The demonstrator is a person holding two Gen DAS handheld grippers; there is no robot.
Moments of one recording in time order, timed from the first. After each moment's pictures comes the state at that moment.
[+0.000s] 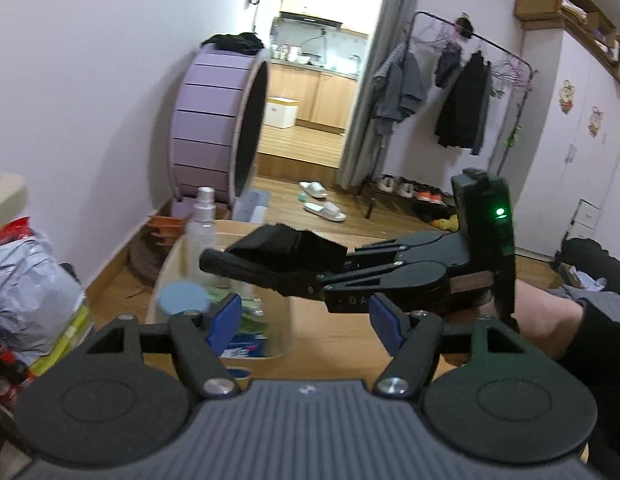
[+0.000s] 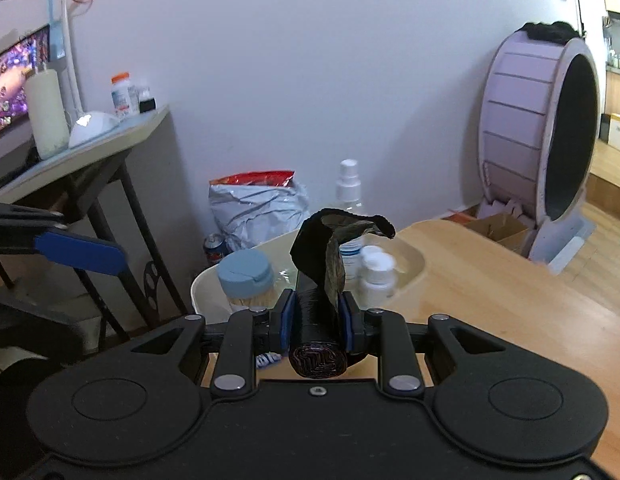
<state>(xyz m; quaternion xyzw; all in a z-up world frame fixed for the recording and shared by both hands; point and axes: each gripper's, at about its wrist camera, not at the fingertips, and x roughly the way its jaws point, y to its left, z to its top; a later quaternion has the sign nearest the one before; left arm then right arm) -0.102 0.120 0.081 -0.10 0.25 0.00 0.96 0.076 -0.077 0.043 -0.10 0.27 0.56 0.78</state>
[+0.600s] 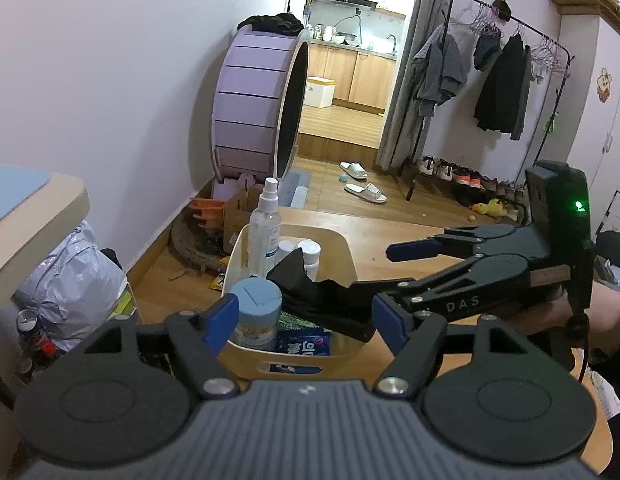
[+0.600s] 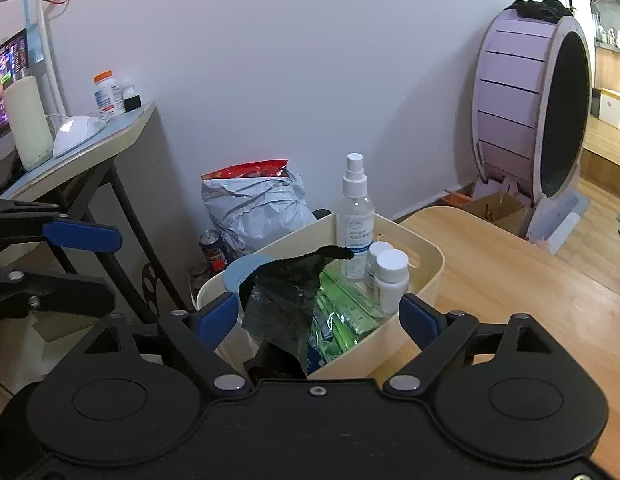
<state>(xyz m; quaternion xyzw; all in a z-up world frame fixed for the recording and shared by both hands) -0.089 0.155 0.085 -0.09 0.29 0.04 0.95 0.068 -0.068 0.051 -0.10 0.30 0.53 0.79</state>
